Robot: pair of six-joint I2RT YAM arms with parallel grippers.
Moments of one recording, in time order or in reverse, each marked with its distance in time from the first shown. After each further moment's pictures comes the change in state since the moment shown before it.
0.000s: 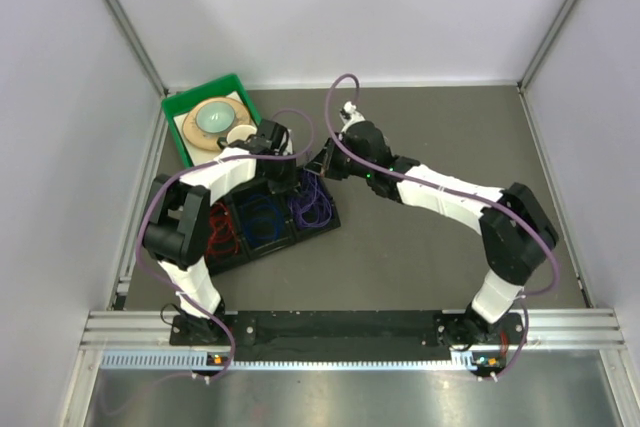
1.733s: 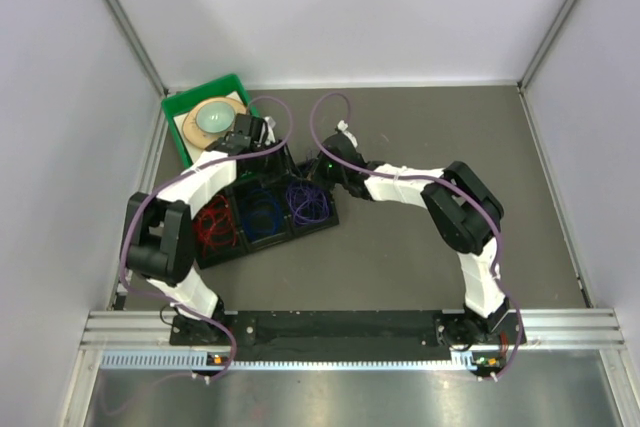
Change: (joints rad) left arm 0.084 -0.136 -0.052 0.072 0.077 -0.091; right arm 0.008 0.352 0.121 0.048 0.128 0.250
